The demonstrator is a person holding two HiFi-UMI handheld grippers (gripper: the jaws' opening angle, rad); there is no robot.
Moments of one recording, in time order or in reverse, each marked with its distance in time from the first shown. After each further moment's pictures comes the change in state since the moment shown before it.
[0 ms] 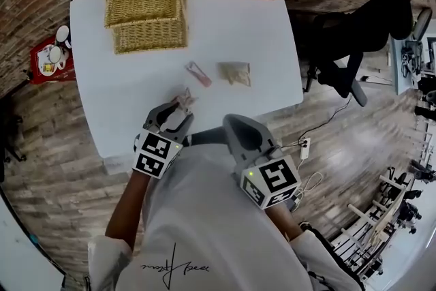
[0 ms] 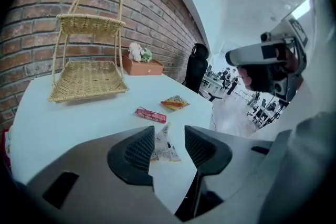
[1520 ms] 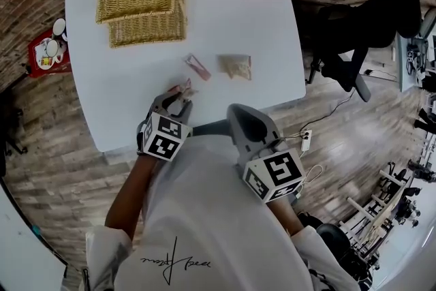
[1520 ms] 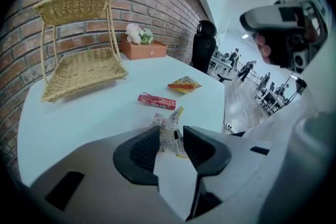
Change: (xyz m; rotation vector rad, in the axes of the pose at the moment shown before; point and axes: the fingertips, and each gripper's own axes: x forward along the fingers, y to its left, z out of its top) left arm 0.038 0.017 -0.025 0.060 0.195 0.095; right arm 0.005 -0.021 0.004 0.031 0.003 -0.018
